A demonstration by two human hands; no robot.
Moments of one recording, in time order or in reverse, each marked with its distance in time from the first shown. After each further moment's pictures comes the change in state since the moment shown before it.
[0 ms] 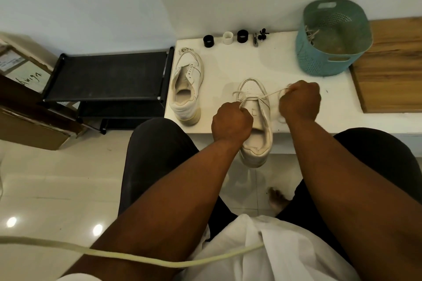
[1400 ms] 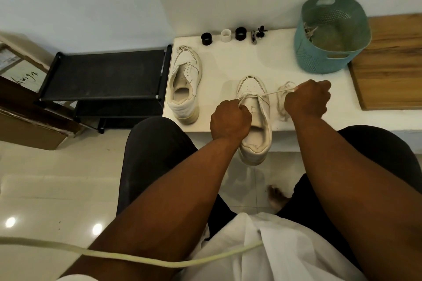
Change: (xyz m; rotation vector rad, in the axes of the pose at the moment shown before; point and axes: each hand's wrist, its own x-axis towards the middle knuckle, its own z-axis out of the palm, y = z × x) left_hand 0.002 -0.002 0.001 -0.001 0.003 0.020; right_hand 0.005 0.002 -0.010 -0.156 -0.048 0.134
